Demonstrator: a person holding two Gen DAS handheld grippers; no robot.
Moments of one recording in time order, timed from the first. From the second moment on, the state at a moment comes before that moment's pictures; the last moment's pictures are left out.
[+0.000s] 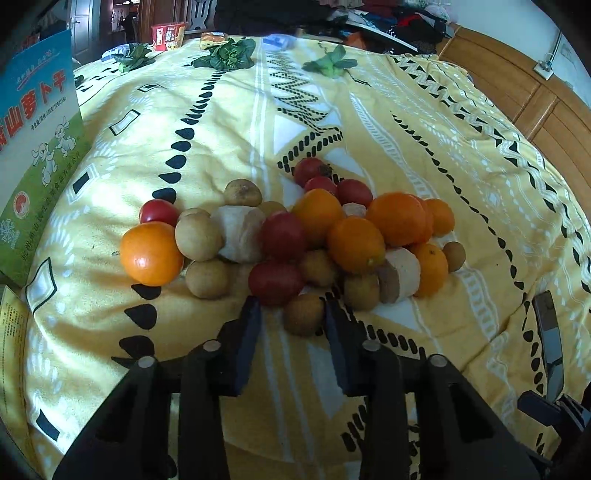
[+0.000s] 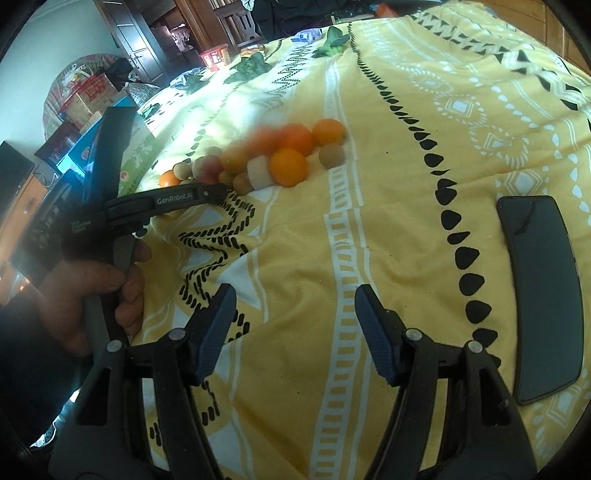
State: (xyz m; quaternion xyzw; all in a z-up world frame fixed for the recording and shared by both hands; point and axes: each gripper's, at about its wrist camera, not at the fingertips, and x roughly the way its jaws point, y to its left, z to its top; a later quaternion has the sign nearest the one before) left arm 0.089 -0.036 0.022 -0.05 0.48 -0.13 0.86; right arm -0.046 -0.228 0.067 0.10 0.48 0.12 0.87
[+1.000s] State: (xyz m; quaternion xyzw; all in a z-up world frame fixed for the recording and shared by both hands) left arm 0.048 -0.003 0.037 -0.10 0.47 -0.16 0.86; right arm 0.117 -0.242 0.054 0.11 0.47 0.09 0.87
